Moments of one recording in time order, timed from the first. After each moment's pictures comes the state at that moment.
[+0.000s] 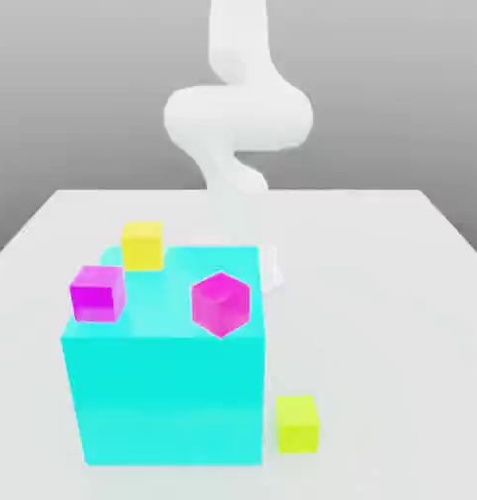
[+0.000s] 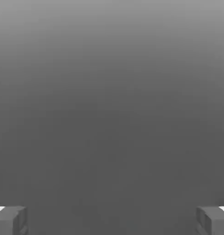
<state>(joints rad) 0.06 -0.74 -0.05 -2.33 0.02 2.33 0.69</state>
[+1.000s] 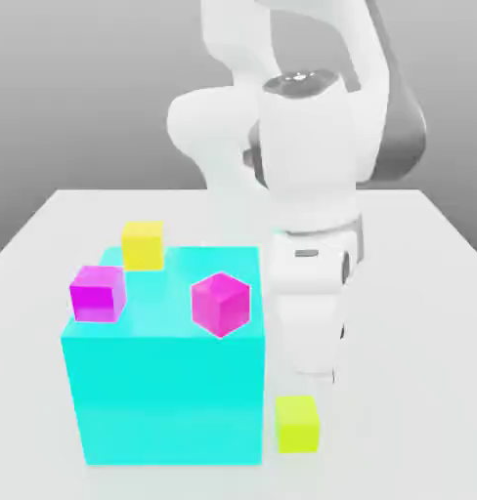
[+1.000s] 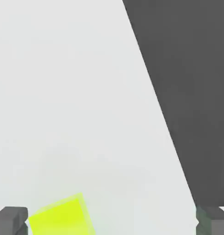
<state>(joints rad) 0.53 0.01 -0.31 -2.64 0.25 2.72 -0.61</state>
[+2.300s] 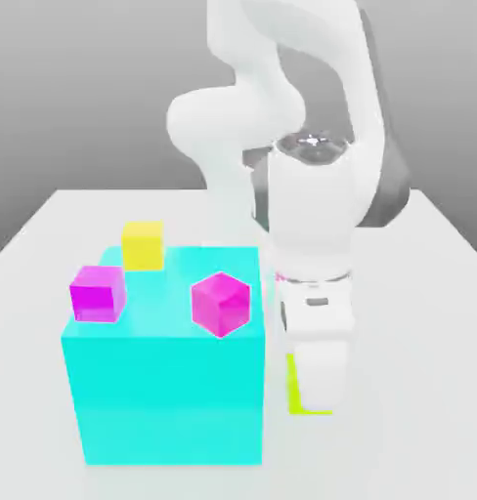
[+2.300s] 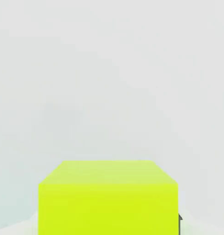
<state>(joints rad) 0.51 -0.01 -0.29 -2.64 0.23 2.73 -0.70</state>
